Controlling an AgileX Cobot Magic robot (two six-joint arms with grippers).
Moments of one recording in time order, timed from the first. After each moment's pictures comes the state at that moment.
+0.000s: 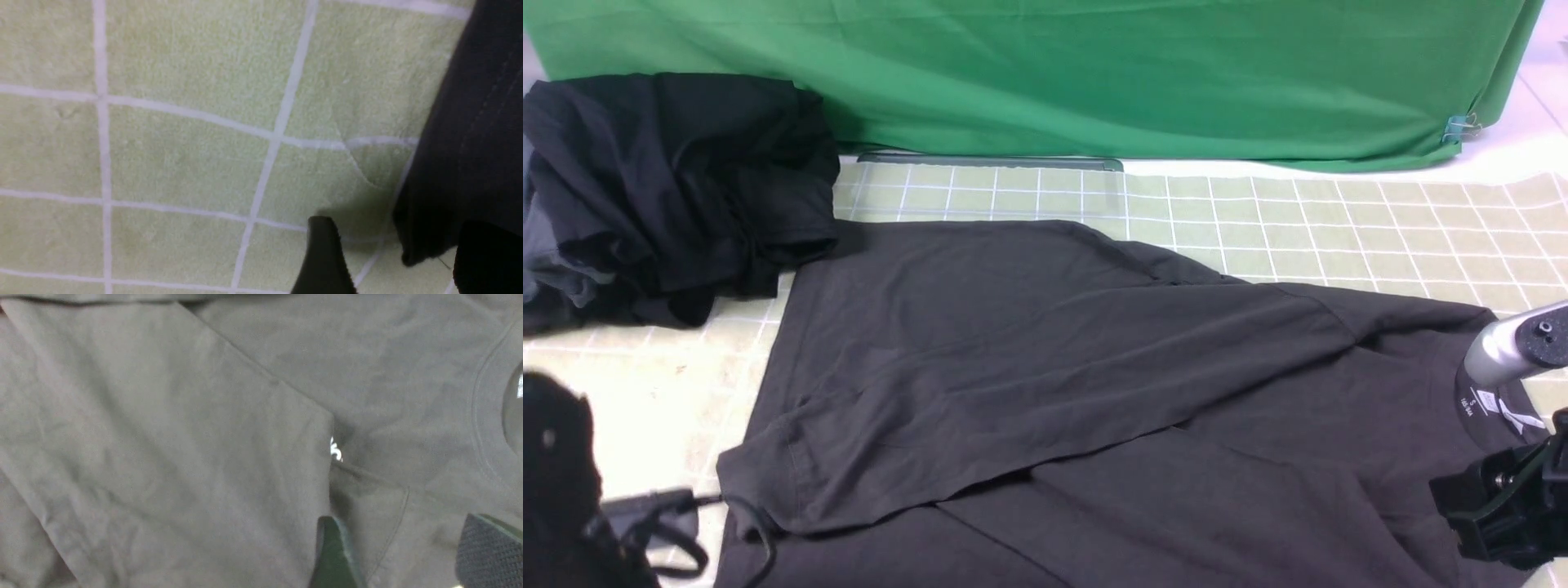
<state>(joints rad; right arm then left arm) 0.43 0.97 -0.63 -0.09 0.66 0.19 -0.14 1.40 -0.54 -0.13 0.99 -0.23</state>
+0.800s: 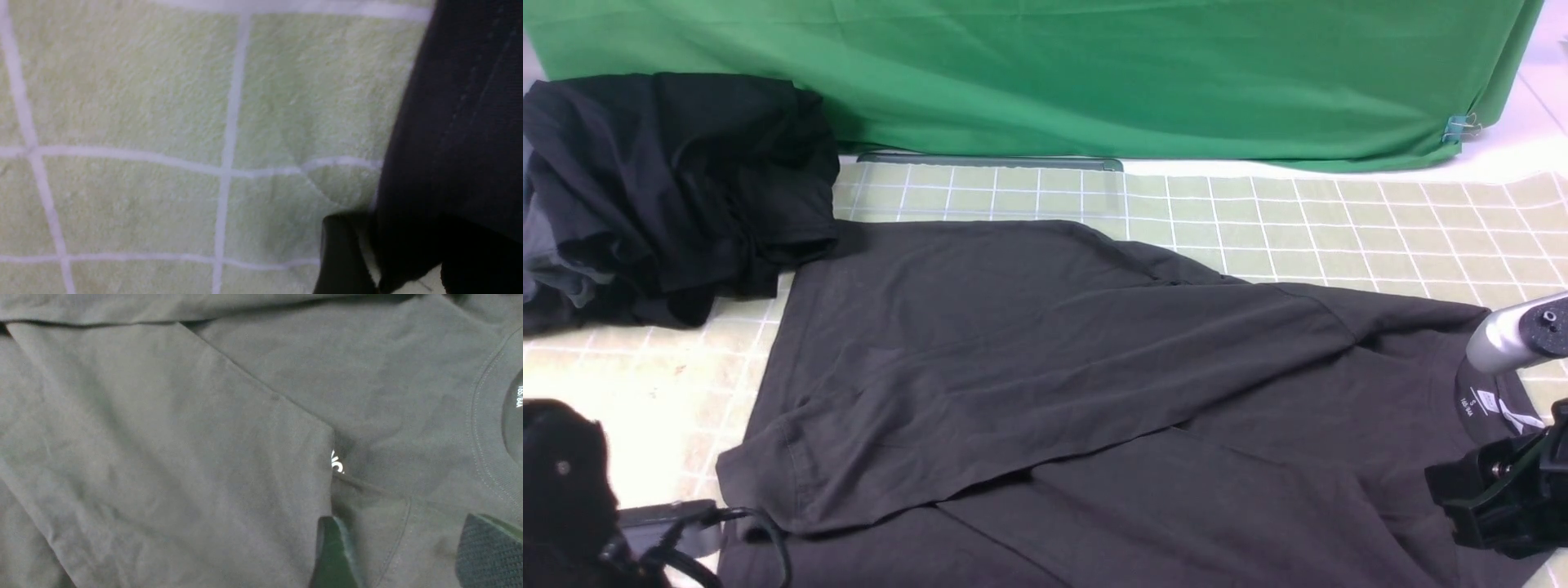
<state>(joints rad) 0.43 0.97 -0.63 -0.09 0.64 0.21 -0.22 1.40 -0.52 -0.15 0.92 -0.17</state>
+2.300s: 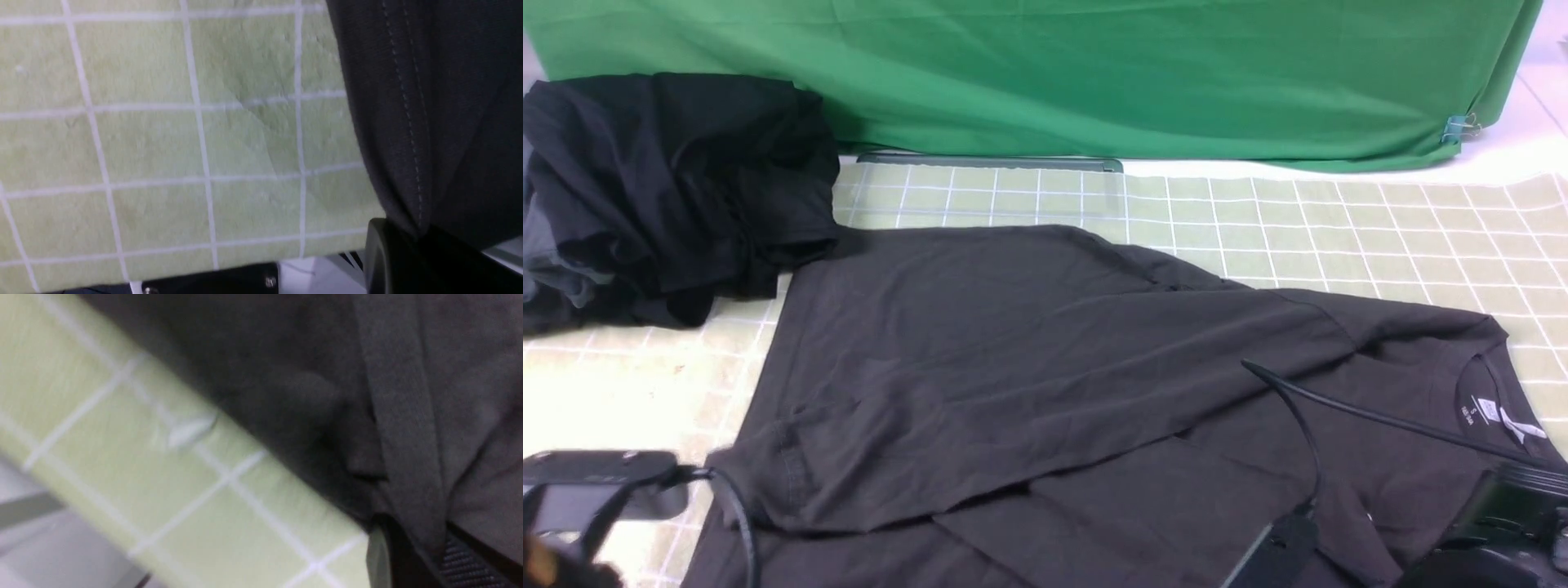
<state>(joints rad) 0.85 1.41 -0.60 0.11 0.73 -0.01 -0.31 0.99 -0.60 -0.08 1.18 -0.22</state>
